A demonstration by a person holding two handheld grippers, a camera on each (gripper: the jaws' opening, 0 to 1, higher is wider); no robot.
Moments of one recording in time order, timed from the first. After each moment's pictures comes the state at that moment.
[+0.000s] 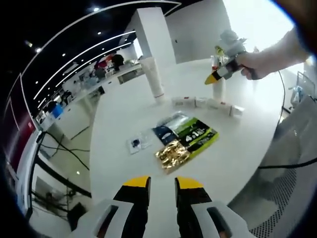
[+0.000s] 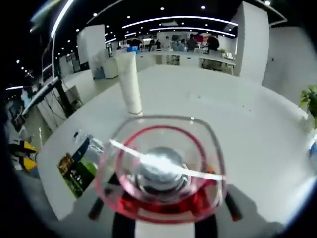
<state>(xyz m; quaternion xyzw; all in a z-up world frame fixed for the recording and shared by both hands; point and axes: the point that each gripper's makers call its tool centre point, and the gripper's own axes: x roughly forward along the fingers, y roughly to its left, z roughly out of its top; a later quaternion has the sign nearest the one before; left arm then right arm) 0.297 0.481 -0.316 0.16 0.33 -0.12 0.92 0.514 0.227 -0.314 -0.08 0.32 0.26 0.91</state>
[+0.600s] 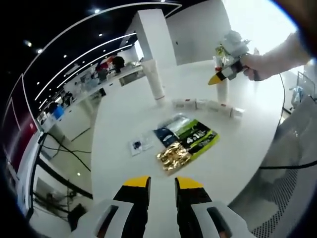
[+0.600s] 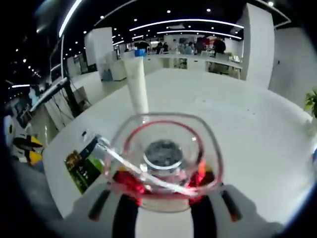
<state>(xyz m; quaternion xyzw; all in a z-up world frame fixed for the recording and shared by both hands) 0.297 0.480 -0.313 0.17 0.32 -0.12 0.92 0.503 0.224 -0.301 -0.08 0.30 0.30 0.90</state>
